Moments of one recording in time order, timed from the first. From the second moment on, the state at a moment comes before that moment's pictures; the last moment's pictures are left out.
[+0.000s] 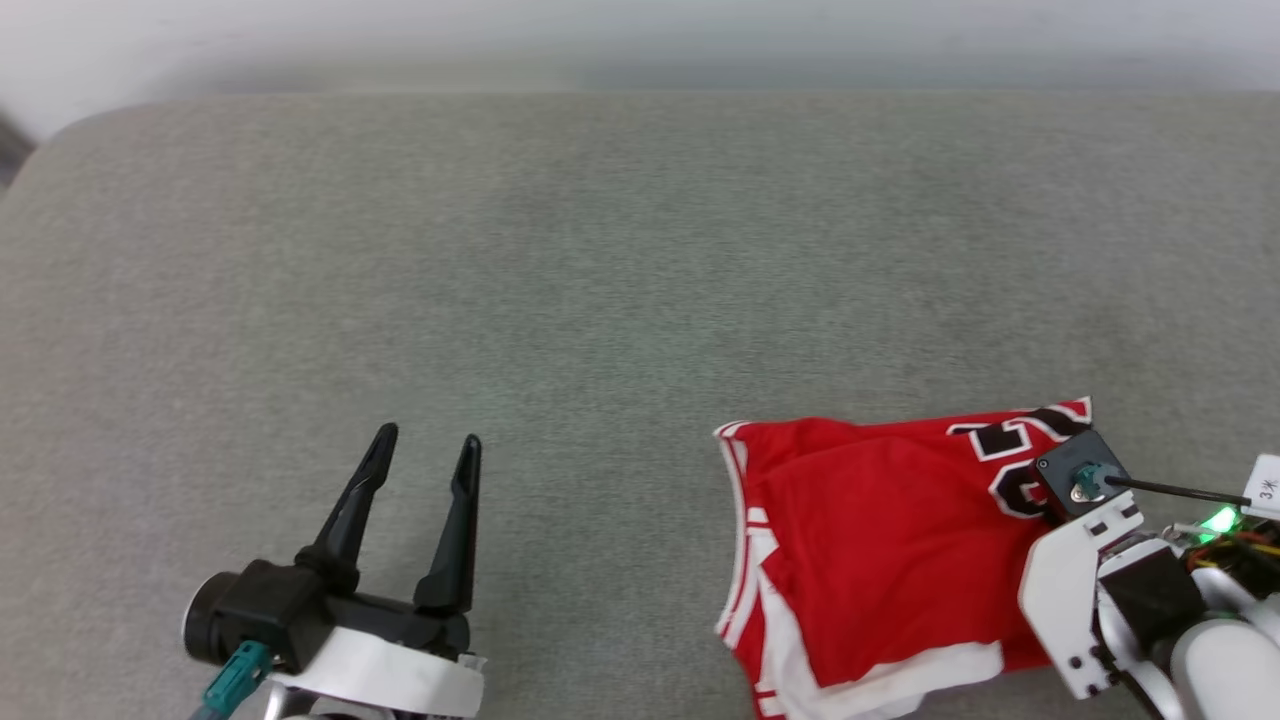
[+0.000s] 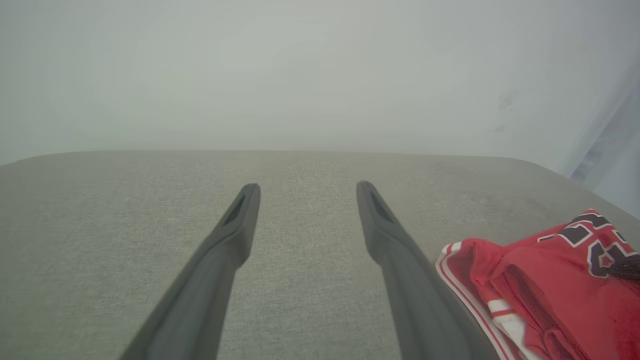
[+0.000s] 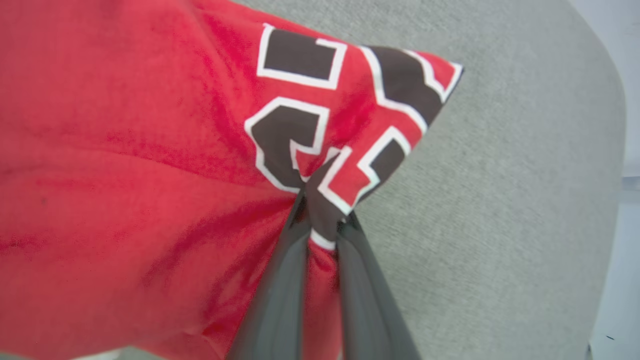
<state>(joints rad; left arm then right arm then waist) 0.01 0.15 -0.14 -0.09 -0.27 -0.13 -0.26 -0.14 -0.35 0.21 -0.03 -0.02 0.13 0.71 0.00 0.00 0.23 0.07</state>
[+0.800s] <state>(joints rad) -0.26 0.24 -0.47 -0.15 -0.21 -0.13 -0.26 -0.42 -0.89 0.20 0.11 0.00 0.13 0.61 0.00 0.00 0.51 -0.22</state>
